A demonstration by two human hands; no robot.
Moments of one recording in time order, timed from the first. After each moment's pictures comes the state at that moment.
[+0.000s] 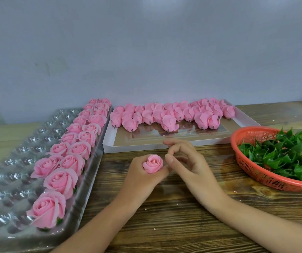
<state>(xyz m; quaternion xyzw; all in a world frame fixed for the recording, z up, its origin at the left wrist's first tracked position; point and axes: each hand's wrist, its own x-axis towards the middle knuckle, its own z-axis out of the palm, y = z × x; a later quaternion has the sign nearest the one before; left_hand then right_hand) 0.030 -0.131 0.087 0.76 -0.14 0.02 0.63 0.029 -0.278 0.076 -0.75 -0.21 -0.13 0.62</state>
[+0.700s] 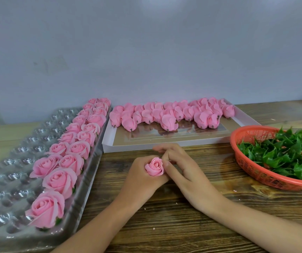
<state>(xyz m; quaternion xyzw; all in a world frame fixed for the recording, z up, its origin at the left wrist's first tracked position) 0.031 -0.130 0.084 0.79 -0.18 0.03 0.59 0.023 -0.271 0.080 -0.81 -0.25 -0.09 0.52</state>
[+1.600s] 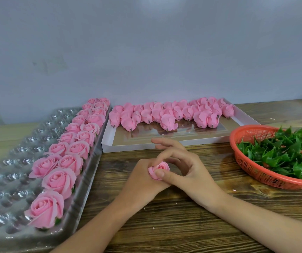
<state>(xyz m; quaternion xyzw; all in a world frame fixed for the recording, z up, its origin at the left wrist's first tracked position) 0.032 -0.130 0.086 0.83 -0.20 -0.02 0.52 0.026 -0.276 0.081 -0.70 -0.29 -0.05 0.65</state>
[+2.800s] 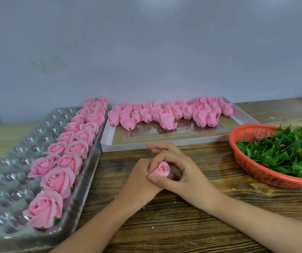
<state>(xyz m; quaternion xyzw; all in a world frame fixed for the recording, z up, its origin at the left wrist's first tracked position) 0.034 -0.132 0.087 0.85 -0.20 -0.03 0.48 0.024 -0.274 0.081 -0.76 -0.30 -0.05 0.57</state>
